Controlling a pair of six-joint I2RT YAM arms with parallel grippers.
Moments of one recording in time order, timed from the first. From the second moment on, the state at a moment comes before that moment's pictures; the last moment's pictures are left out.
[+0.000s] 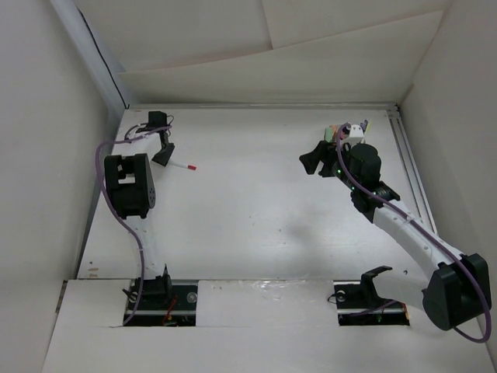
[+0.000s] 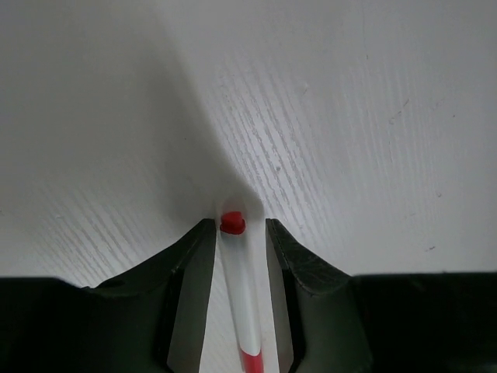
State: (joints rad) left arm 0.05 2.11 1.57 -0.56 -0.31 -1.12; right arm 0.35 1.14 0.79 0.12 -0.12 0.40
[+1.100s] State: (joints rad) left arm -0.13 1.98 1.37 -0.47 -0.38 -0.97; right arm 0.34 1.14 0.79 0.12 -0.13 0.40
